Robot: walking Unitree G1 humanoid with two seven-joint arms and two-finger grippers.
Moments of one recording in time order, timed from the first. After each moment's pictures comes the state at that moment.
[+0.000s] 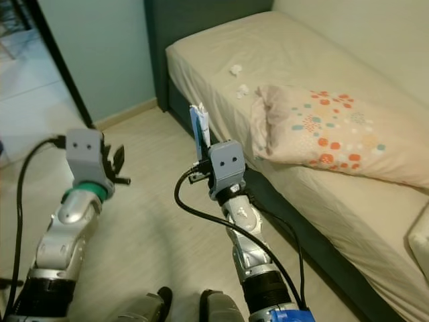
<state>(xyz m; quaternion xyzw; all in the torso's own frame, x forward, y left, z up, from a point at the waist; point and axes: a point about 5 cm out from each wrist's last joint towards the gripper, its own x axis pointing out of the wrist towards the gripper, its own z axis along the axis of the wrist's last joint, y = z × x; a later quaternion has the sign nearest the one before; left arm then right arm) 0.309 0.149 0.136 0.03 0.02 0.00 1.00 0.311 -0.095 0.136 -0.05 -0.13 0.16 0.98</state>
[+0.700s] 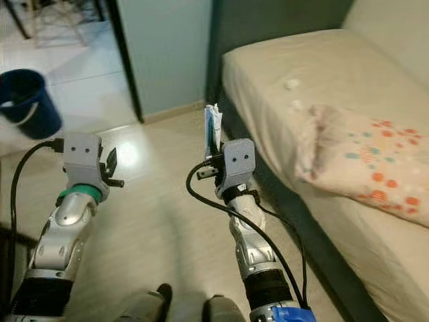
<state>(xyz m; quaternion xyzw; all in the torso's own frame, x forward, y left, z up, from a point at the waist) 0.313 0.155 0.138 0.05 0.00 0.02 1.00 0.316 -0.108 0.136 0.00 -0.12 0.12 0.99</state>
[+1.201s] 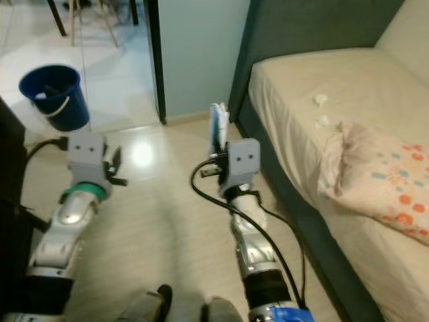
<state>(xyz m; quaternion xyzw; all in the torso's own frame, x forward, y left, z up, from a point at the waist) 0.313 0.155 0.142 0.06 -0.01 0.02 1.00 0.314 -0.099 0.132 0.01 -0.11 0.14 0.98</state>
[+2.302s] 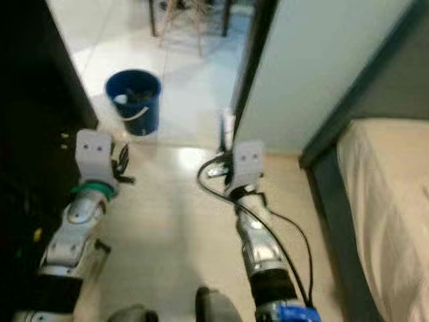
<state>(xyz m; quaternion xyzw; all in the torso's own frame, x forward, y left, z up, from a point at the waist) 0.315 0.153 0.143 0.07 -0.02 0.02 1.00 0.322 -0.110 0.133 0.02 -0.10 0.10 0.99</state>
